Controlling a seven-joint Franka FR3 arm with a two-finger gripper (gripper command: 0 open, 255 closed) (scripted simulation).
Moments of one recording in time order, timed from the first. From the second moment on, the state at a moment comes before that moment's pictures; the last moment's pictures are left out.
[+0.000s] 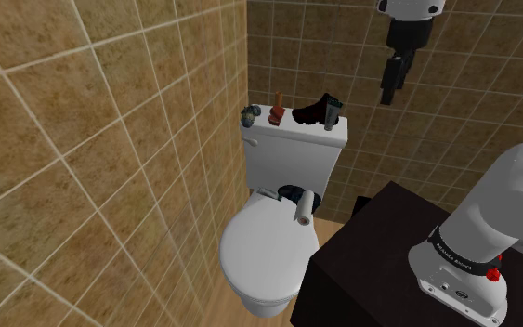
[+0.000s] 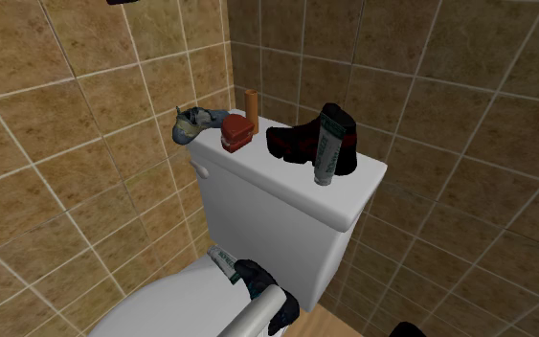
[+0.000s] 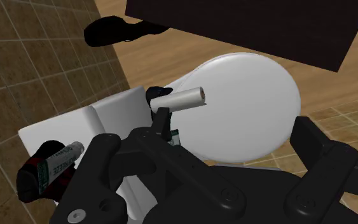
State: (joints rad) arm 0.01 -0.77 0.04 -2.40 -0.06 1.54 -0.16
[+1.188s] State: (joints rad) arm -0.12 -0.24 -0.13 -2.18 -0.08 1.86 -0.17
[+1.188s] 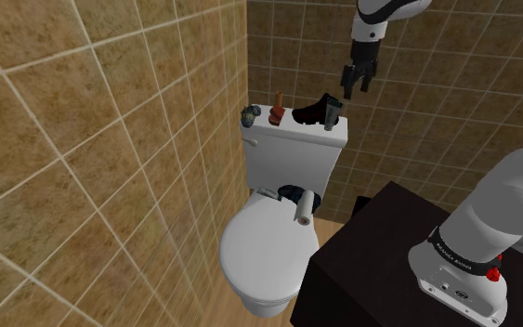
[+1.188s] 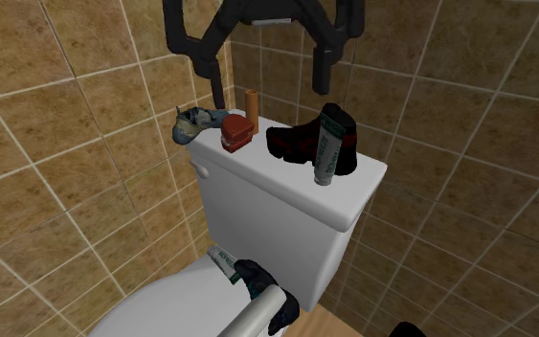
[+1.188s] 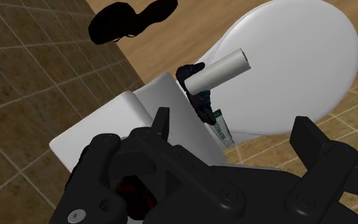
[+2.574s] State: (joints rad) arm -0.29 0.44 -0.25 -1.61 0.13 1.94 -0.25
